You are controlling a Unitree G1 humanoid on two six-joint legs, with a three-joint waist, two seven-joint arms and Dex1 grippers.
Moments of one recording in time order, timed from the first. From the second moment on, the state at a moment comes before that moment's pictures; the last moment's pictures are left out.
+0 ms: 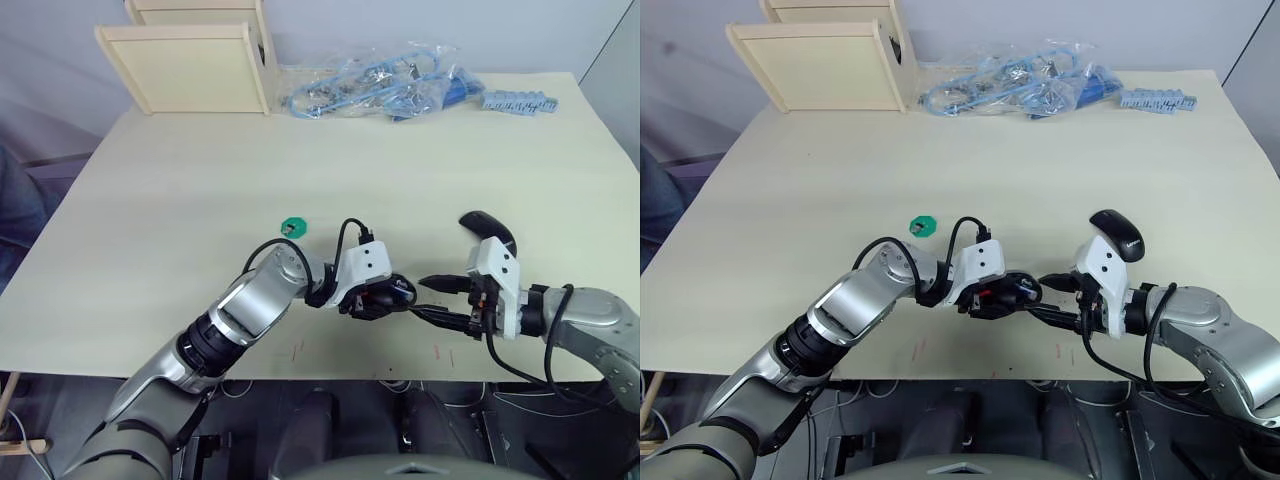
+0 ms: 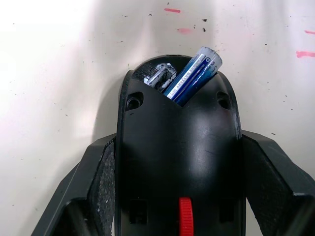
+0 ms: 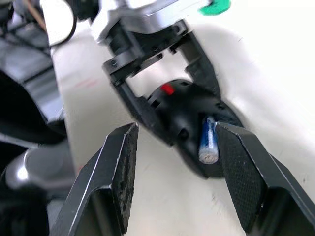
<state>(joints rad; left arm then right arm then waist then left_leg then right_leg) -0.62 0.56 -0.58 -0.30 -0.12 0.89 -0.91 -0.08 -0.68 -0.01 -0.64 0.63 0.81 0.74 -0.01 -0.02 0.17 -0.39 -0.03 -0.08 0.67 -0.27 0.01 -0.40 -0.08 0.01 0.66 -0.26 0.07</state>
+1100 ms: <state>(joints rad) -0.62 0.57 -0.59 -0.30 -0.12 0.91 -0.91 -0.01 -0.45 0.20 -0.25 0.32 0.31 0.75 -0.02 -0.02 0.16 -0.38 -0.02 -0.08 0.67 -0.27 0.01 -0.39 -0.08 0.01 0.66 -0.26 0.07</state>
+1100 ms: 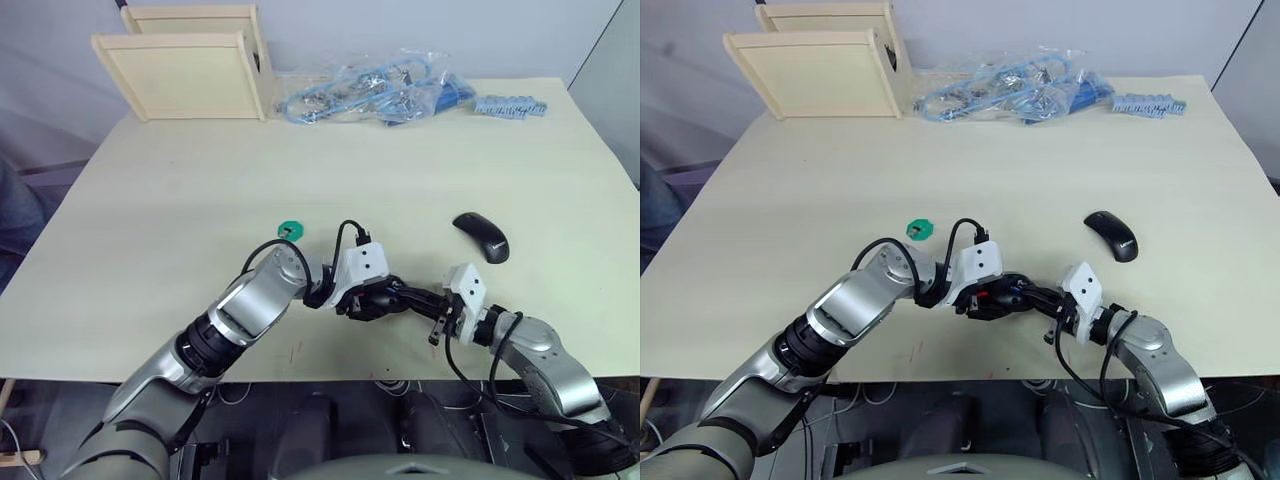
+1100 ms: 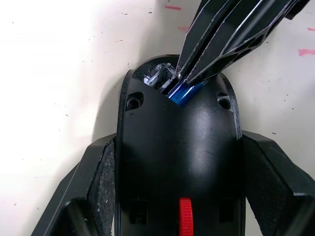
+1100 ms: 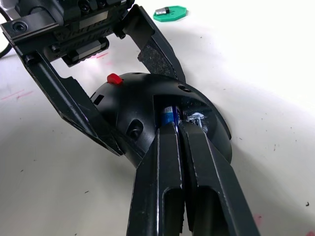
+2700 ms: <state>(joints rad) -0.41 0.71 -0.23 -0.44 -0.34 0.90 -0.99 0.37 -0.72 -0.41 -0.47 0.67 0.21 1.14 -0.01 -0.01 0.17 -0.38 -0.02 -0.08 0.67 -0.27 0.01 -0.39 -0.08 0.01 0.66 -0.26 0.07</state>
